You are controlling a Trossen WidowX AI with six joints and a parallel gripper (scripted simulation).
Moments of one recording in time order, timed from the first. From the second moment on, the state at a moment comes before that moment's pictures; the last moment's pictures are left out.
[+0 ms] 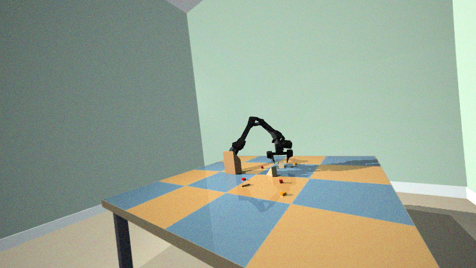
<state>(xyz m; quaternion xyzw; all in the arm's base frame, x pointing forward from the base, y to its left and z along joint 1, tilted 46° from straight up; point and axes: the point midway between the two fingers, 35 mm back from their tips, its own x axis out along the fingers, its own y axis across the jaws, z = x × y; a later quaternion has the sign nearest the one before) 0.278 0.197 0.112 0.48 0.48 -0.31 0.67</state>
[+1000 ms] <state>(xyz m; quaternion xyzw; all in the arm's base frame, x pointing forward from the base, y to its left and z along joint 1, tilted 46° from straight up) 0.258 0.133 0.115 0.40 0.77 -0.20 0.46</state>
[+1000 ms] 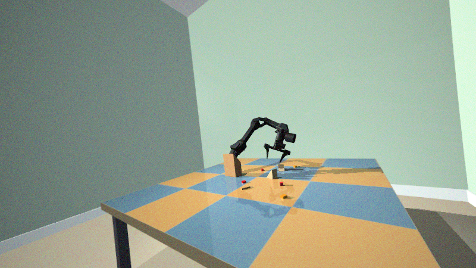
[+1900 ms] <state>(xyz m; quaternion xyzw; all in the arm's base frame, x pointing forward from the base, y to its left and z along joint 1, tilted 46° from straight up) 0.303 0.145 0.106 0.59 0.78 0.04 0.22</state>
